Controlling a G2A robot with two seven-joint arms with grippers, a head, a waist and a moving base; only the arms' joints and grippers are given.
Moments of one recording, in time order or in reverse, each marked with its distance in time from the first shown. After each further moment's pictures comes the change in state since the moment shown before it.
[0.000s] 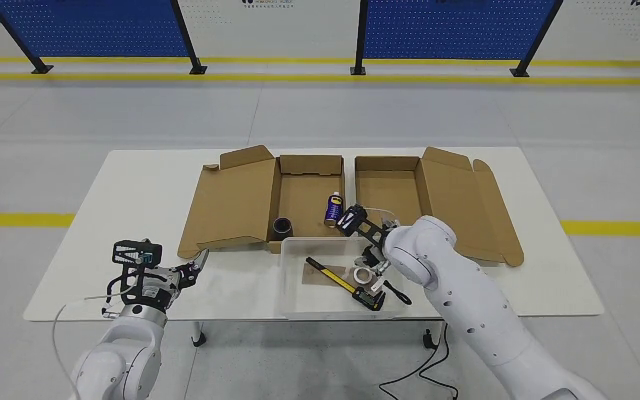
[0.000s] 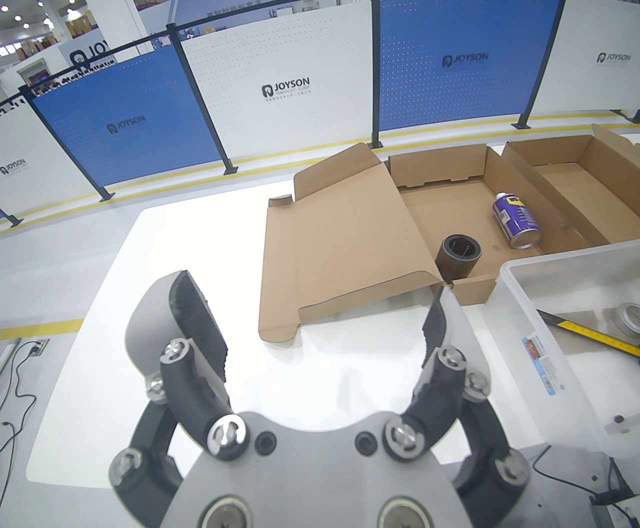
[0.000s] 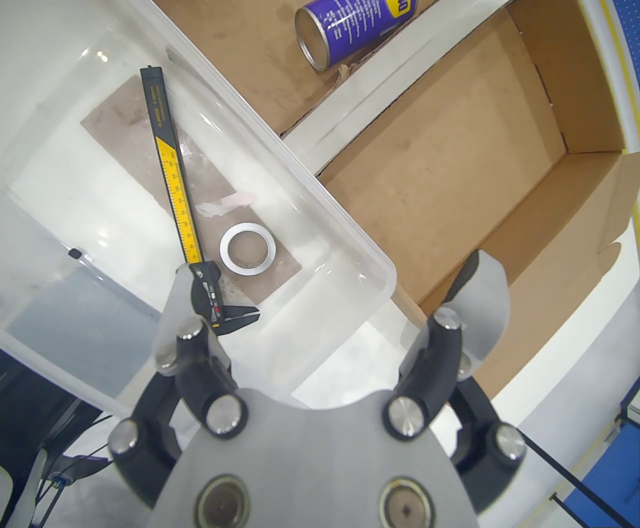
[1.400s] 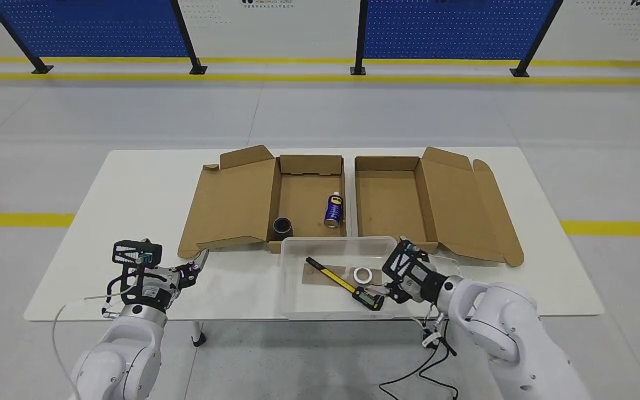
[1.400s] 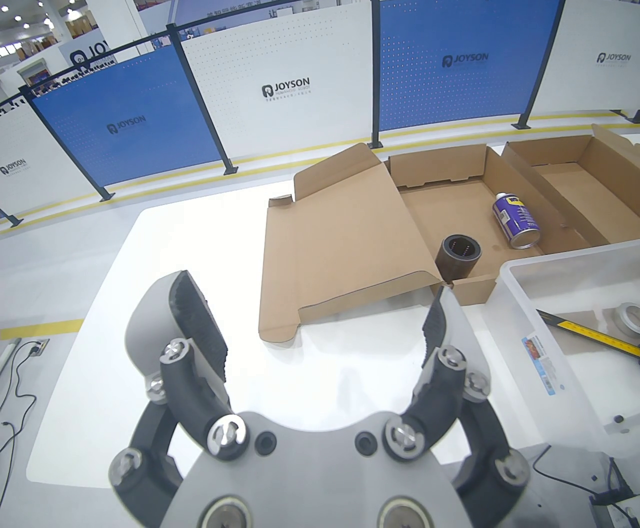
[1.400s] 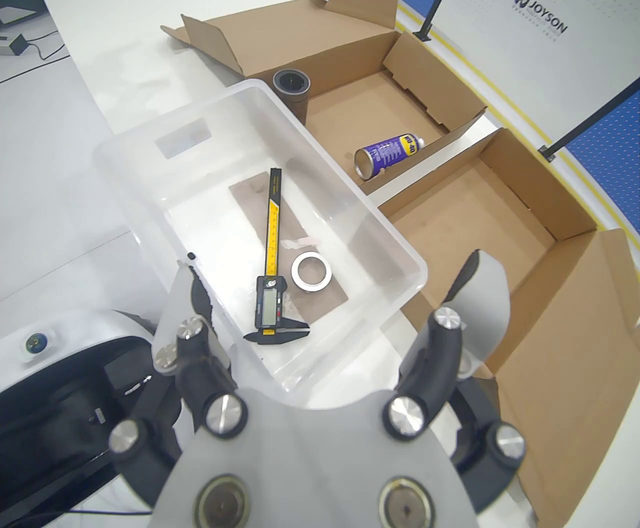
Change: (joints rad) left arm 0.000 0.000 0.000 0.000 0.000 0.000 0.000; right arm -0.600 0.123 0.479 -0.408 0.007 -0.393 -0.608
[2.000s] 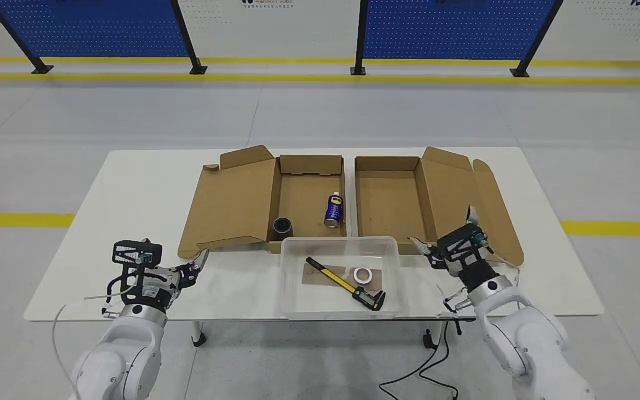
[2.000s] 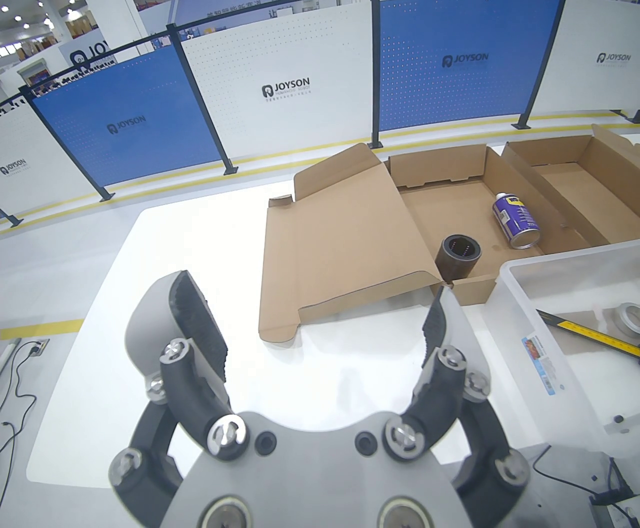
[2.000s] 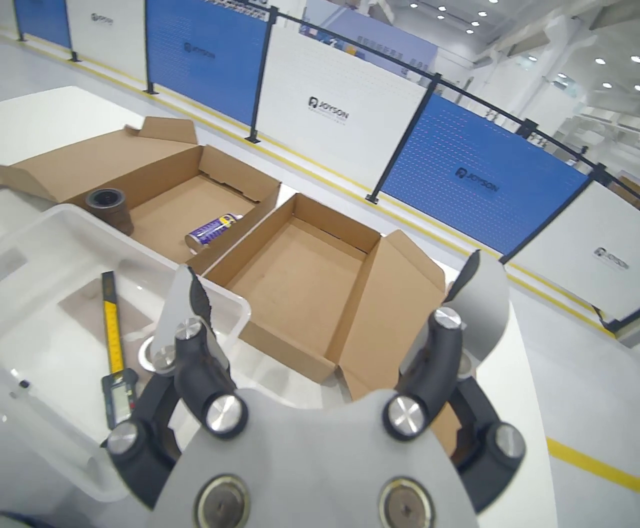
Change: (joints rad) left arm 0.000 0.000 0.000 0.000 0.000 0.000 0.000; right arm -0.124 -0.008 0.123 -0.050 -0.260 0.341 -0.444
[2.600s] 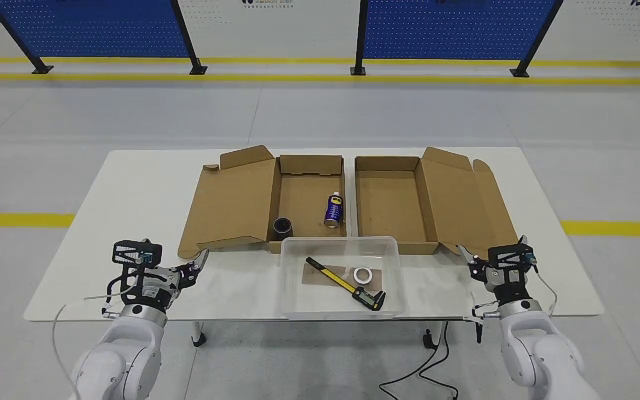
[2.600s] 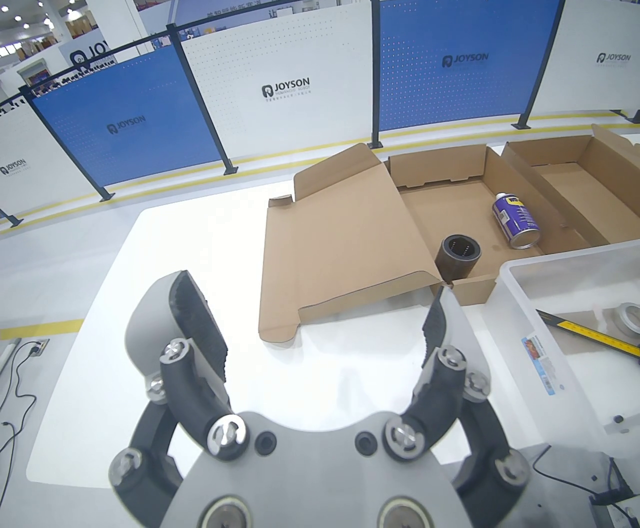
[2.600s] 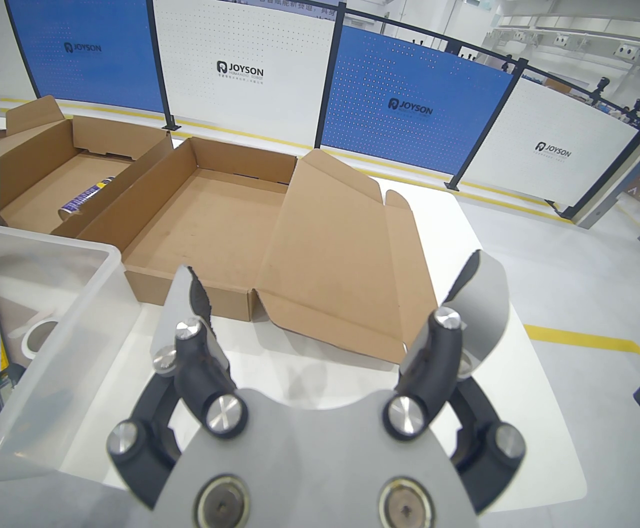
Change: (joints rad) left arm 0.000 0.000 0.000 0.000 0.000 0.000 0.000; right arm -0.123 -0.002 0.135 0.202 0.128 0.243 -0.200
